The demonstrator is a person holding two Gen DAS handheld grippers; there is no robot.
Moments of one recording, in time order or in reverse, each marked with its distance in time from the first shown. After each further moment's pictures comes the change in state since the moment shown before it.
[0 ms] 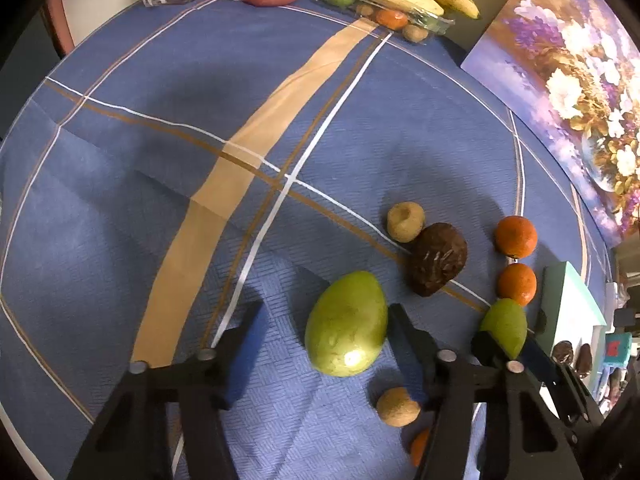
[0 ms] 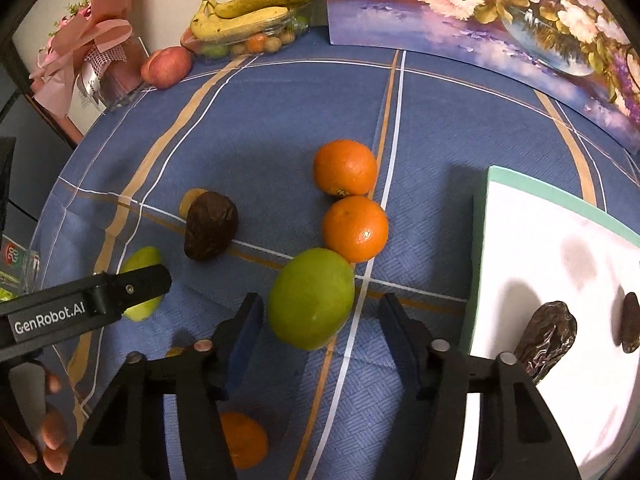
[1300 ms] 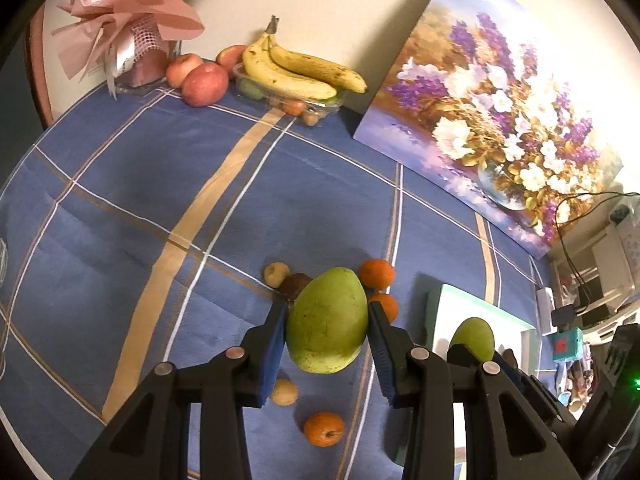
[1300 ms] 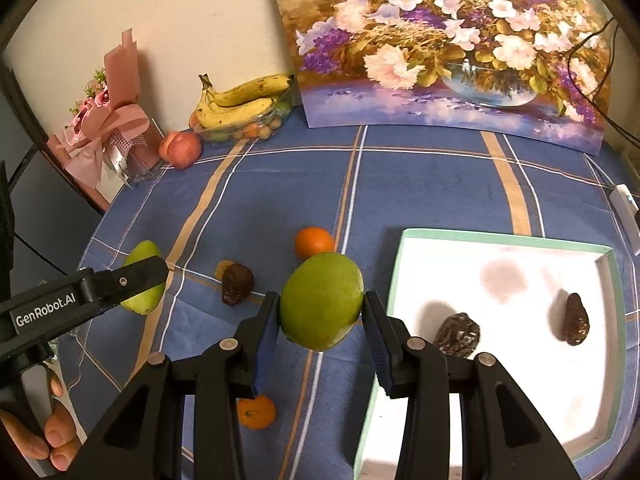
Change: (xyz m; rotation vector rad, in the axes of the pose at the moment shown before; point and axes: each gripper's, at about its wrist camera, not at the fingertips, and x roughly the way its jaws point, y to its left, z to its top) left arm -0.102 -0.062 -0.007 0.100 -0.215 -0.152; right arm -0.099 -0.036 0.007 0.101 -0.176 0.049
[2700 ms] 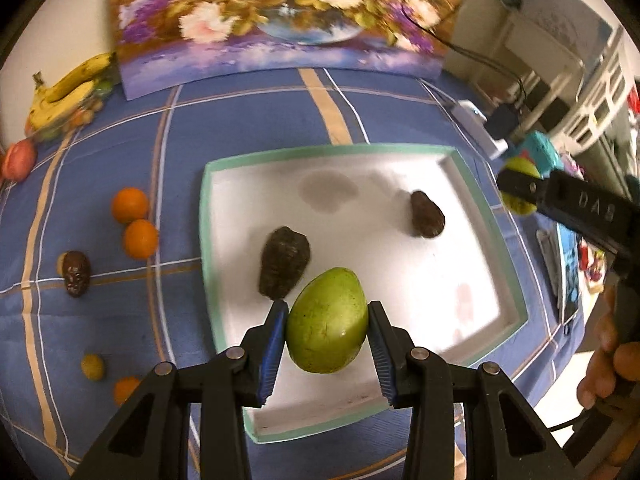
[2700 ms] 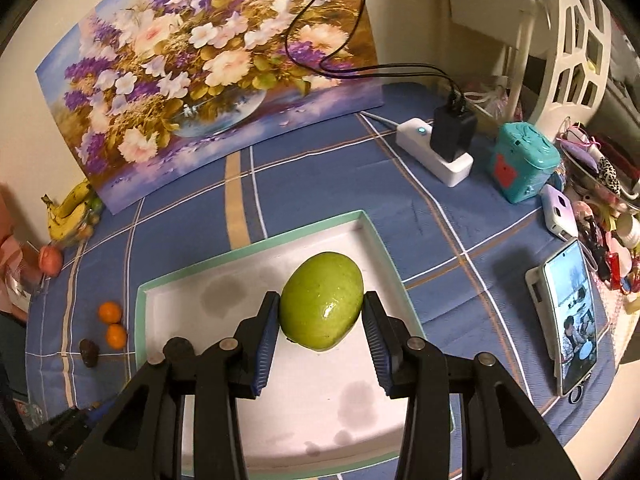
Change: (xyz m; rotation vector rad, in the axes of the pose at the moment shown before) left arm 0.066 -0.197 -0.122 0.550 0.238 -0.075; right arm -0.089 -0.215 -0.027 0.394 -0.067 -0.336
